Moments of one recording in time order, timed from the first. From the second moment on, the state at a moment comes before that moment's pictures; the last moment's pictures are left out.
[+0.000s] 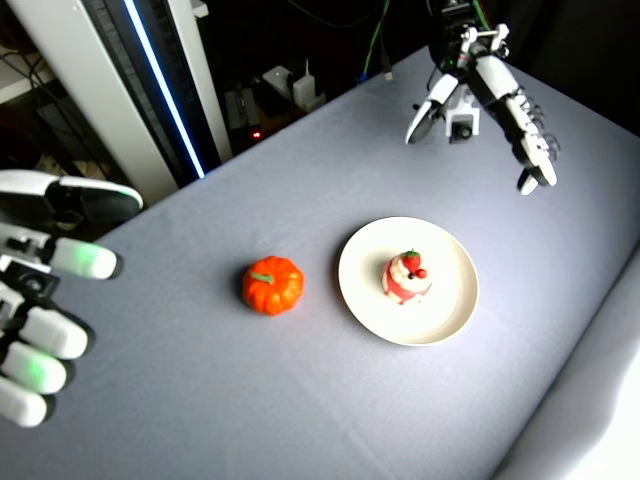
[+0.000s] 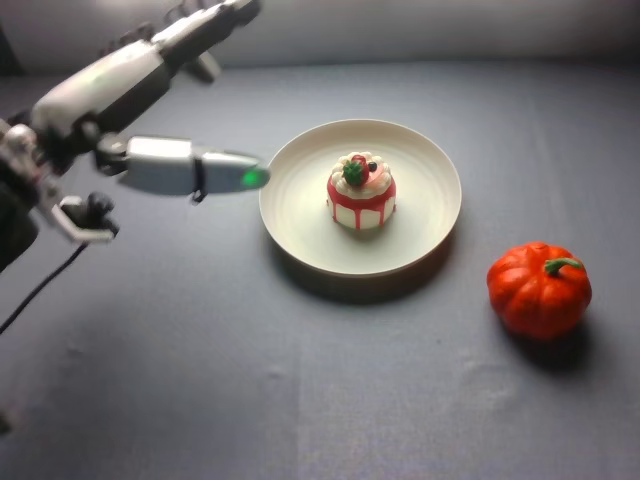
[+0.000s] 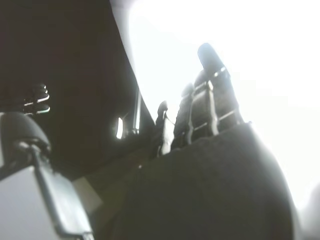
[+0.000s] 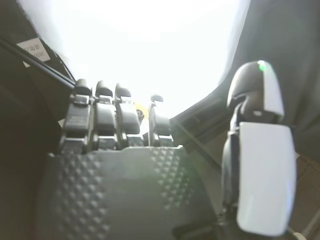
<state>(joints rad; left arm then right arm) 0.63 -1.19 1.53 0.10 -0.93 0.16 -1.28 -0.71 0.87 0.48 1.59 -0.59</state>
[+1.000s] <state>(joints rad) 0.23 -1.32 1.71 1.26 -0.66 0.16 -1.22 -0.73 0.91 0.36 1.40 -0.58</state>
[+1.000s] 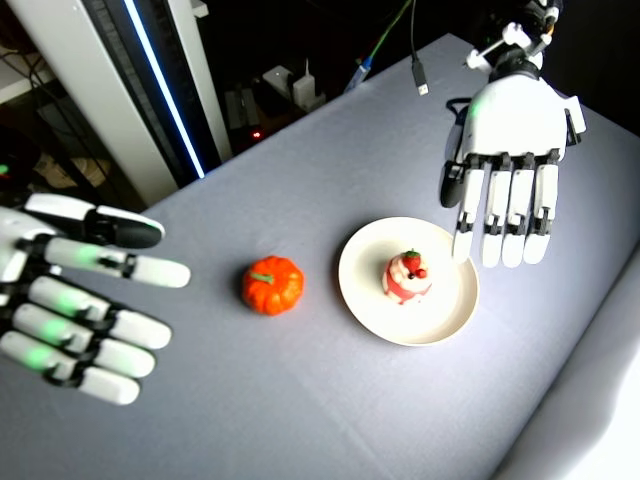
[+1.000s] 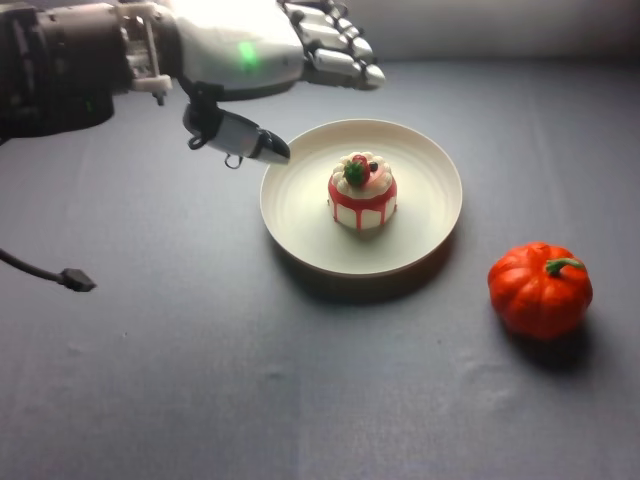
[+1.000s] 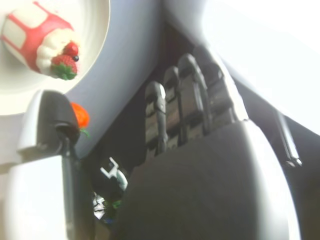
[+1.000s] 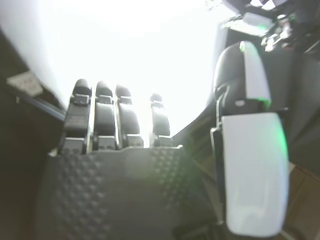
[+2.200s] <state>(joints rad) 0.34 -1.60 2.00 1.02 -0.68 0.15 -1.16 -0.76 0.94 0.27 1.33 -0.55</state>
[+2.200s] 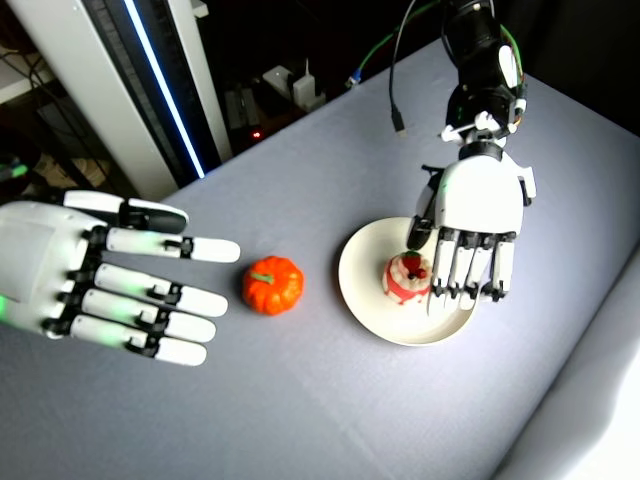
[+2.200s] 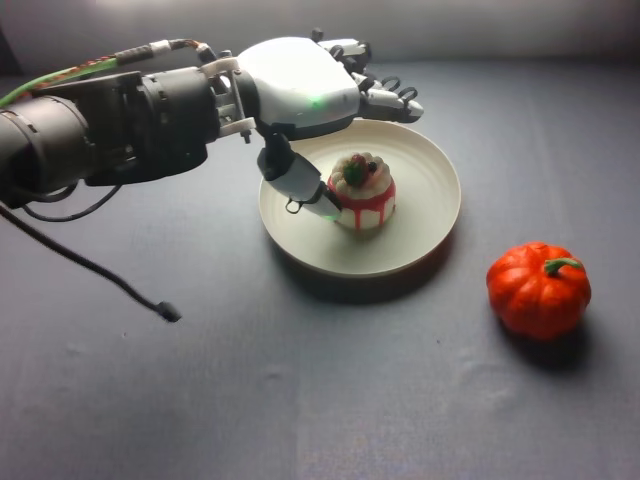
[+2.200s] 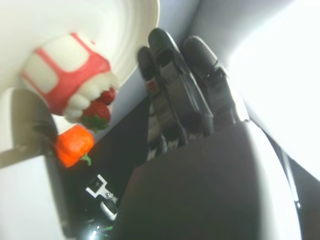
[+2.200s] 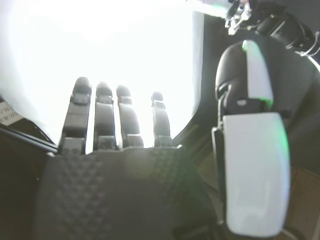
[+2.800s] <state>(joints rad) 0.38 -1.68 2.09 0.97 -0.71 0.16 -1.16 -0.75 0.94 0.26 1.37 -0.55</state>
